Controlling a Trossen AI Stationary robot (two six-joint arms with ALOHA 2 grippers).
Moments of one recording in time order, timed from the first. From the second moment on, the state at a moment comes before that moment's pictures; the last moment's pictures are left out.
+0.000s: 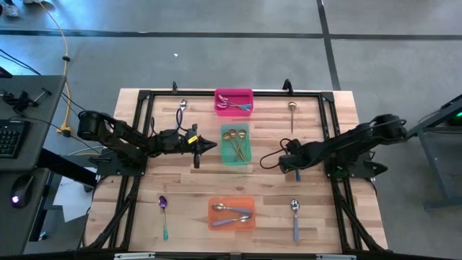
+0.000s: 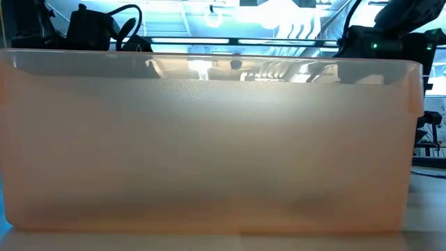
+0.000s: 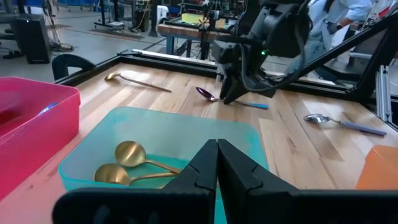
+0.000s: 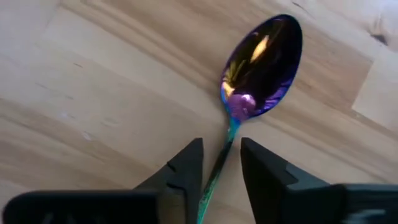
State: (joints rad) left arm 0.11 1.52 0.24 1.17 -0.02 -0.12; right arm 0.15 1.43 0.59 -0.73 0.31 1.24
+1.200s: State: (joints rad) left arm 0.24 1.52 0.03 1.41 -0.01 -0.17; right arm -0.24 1.60 1.23 -0.54 0.35 0.10
